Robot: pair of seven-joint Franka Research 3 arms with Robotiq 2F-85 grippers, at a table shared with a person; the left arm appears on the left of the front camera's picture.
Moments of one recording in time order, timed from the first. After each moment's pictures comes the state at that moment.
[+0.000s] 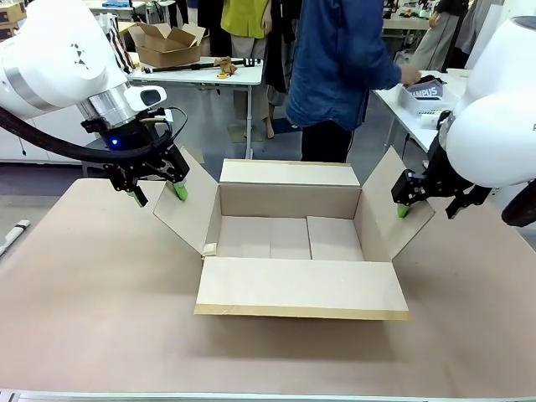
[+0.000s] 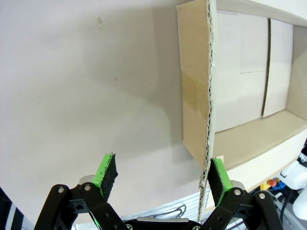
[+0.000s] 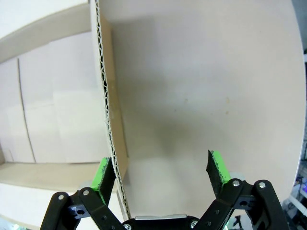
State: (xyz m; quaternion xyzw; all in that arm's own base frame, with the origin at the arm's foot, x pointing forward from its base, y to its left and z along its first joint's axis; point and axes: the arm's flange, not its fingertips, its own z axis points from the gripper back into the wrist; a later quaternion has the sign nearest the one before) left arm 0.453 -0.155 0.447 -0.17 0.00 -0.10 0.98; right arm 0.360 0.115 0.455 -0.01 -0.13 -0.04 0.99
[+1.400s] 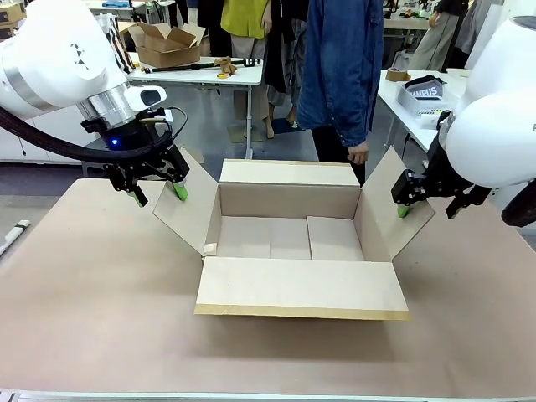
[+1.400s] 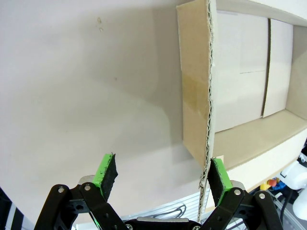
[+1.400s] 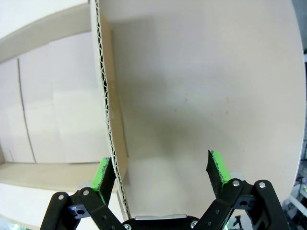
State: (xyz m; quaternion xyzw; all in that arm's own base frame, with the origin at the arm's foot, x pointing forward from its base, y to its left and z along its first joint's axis) left arm 0.453 -0.155 0.447 -0.17 0.00 -0.10 0.98; right arm 0.360 0.115 0.455 -0.01 -0.13 -0.04 0.99
